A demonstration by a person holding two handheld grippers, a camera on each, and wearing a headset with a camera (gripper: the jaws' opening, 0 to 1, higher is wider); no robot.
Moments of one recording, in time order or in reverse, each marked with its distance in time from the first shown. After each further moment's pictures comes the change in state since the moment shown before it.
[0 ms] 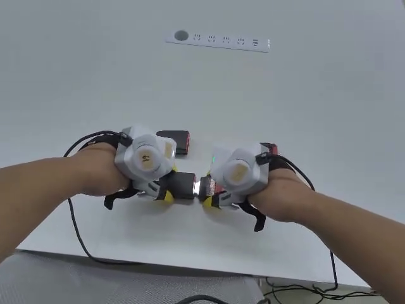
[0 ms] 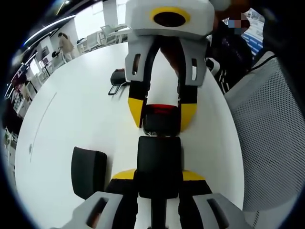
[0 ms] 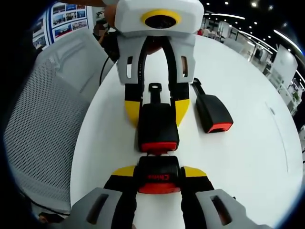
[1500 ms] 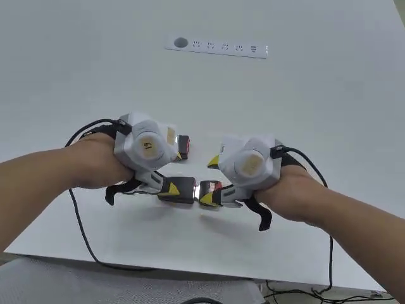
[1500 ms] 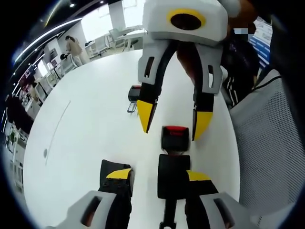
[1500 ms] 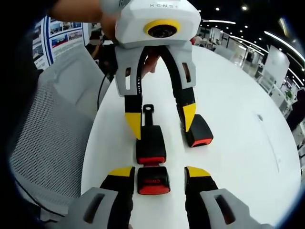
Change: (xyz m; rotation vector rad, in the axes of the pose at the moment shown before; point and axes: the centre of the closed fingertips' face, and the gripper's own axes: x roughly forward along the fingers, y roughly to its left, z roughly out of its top) left arm -0.043 0.025 0.038 -0.019 -0.034 0.093; right arm -0.045 -0.014 0.026 0.037 -0.109 -0.049
